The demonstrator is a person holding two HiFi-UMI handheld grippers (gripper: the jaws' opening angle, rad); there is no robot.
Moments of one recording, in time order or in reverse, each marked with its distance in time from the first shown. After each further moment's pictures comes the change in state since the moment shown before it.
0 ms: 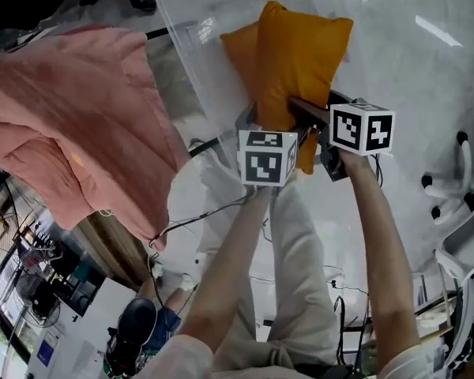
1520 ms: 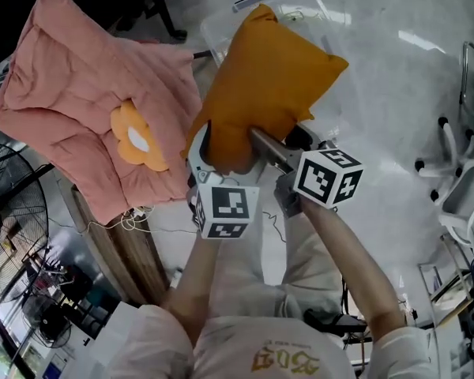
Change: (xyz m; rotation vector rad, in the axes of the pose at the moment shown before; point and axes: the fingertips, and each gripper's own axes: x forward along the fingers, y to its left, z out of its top) left arm -0.326 0.025 0.062 0.566 -0.238 0.160; right arm -0.118 0.300 0.014 0.135 -0.391 0.188
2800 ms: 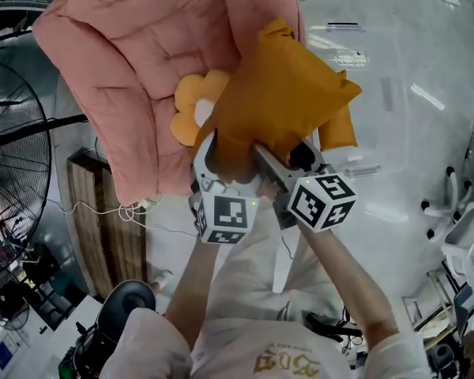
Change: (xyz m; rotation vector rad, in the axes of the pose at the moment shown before) left arm -0.136 0.190 -0.151 -0.104 -0.136 0.114; right arm 0.143 0.187 -0.149 -0.301 0.016 0.022
